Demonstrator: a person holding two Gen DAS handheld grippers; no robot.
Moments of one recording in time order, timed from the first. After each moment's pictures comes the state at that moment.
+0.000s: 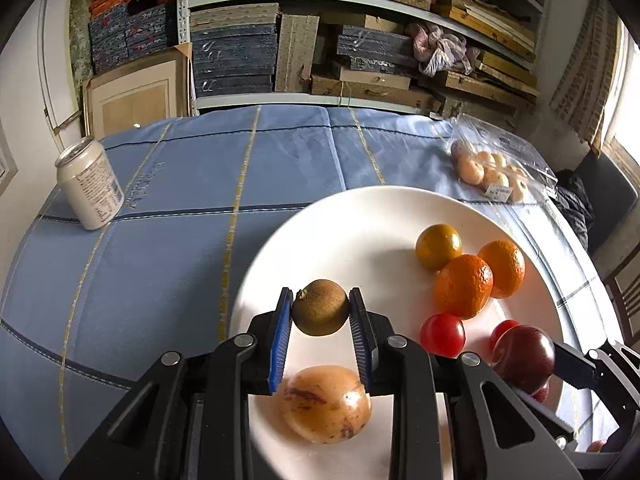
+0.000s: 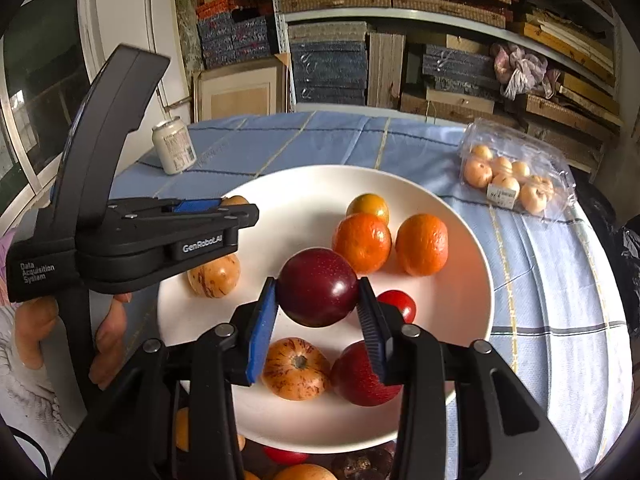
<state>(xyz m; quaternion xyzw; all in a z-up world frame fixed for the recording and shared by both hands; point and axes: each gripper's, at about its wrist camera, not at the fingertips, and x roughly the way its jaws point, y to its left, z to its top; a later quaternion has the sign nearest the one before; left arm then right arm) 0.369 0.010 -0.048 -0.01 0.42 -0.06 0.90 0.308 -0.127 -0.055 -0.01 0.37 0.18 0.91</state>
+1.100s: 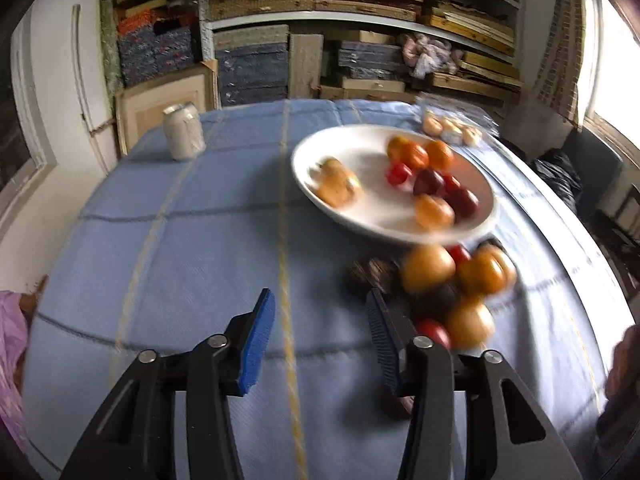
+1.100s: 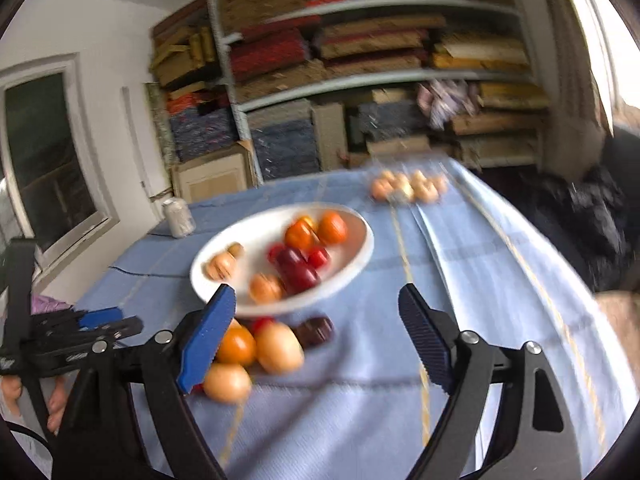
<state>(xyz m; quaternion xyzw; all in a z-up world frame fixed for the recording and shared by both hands) 0.144 0.031 -0.035 0.02 0.39 -0.06 0.92 0.132 -0.238 -0.034 0.11 0.25 0.11 0.96</state>
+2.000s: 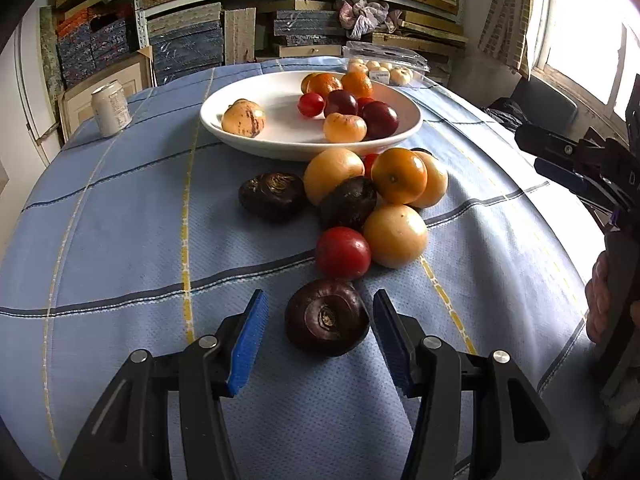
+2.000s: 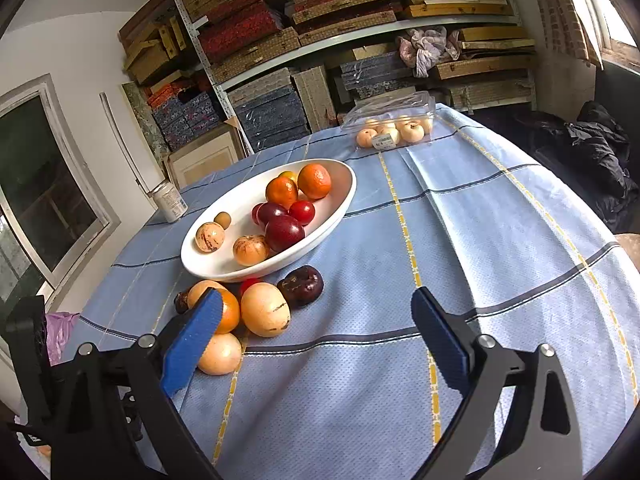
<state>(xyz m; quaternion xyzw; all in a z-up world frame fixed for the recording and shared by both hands) 0.126 -0.007 -0.078 0.05 0.43 -0.15 0.89 0.142 -0.246 -0.060 0.17 0.31 0.12 0.93</state>
